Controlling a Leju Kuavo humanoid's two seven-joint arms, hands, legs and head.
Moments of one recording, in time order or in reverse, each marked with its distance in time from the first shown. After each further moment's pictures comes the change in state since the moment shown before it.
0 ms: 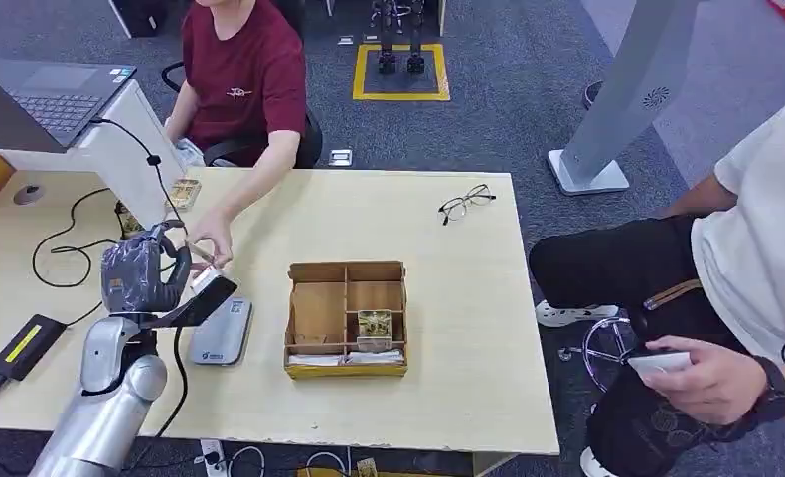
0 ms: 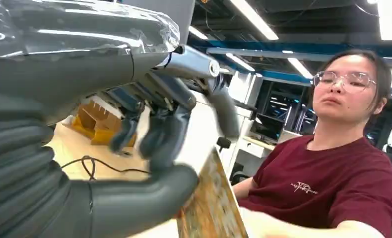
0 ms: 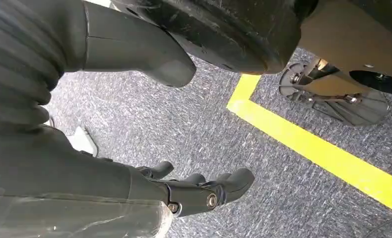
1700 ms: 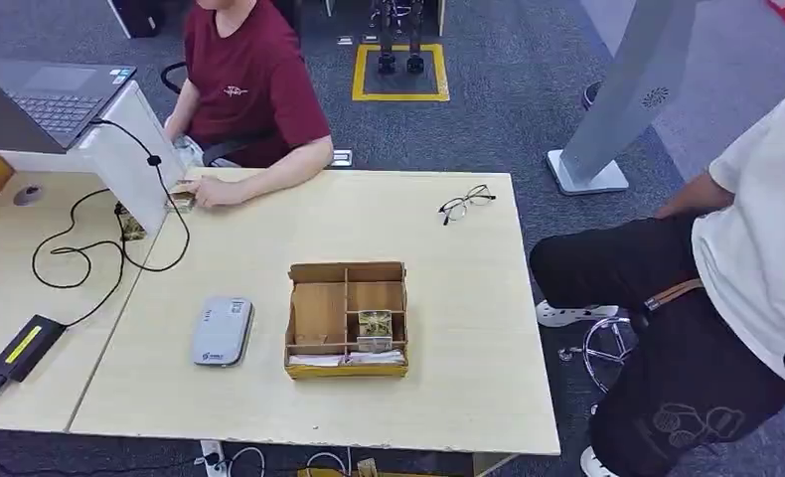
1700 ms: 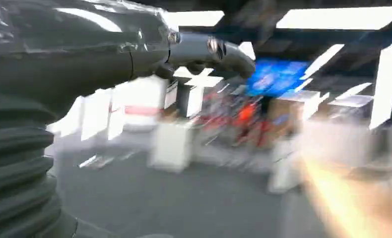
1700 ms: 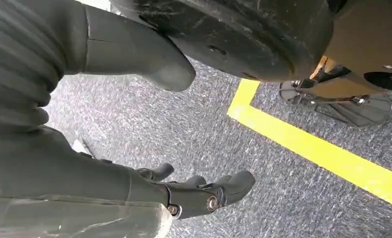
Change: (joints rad) left arm 0.356 0.000 1.548 0.156 -0.176 0.016 -0.347; right arm 0.040 0.018 -0.055 0.002 -0.037 -0.032 -0.043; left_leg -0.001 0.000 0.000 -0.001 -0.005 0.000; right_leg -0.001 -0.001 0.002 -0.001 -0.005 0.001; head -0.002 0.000
